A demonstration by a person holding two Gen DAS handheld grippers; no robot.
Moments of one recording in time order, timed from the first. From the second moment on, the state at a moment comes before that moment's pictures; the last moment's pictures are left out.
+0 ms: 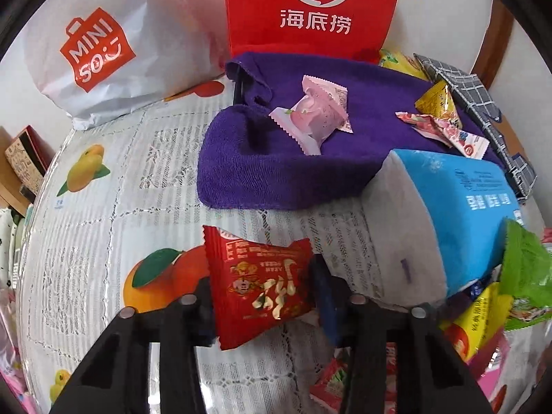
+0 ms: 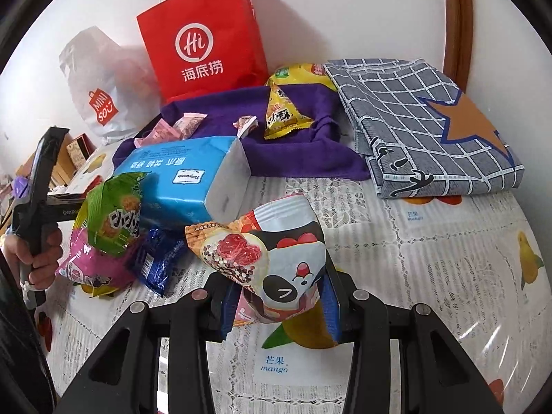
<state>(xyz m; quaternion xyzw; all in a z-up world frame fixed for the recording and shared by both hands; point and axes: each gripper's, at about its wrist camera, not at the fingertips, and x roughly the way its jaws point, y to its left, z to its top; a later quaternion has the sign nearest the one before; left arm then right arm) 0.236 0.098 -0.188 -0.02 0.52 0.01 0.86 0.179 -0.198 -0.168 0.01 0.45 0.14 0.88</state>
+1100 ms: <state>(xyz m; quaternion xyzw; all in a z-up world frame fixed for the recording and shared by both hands) 0.178 0.067 -0.058 -0.09 0.44 -0.06 0.89 0.180 -0.175 -0.060 0.01 0.39 0.12 0.91</state>
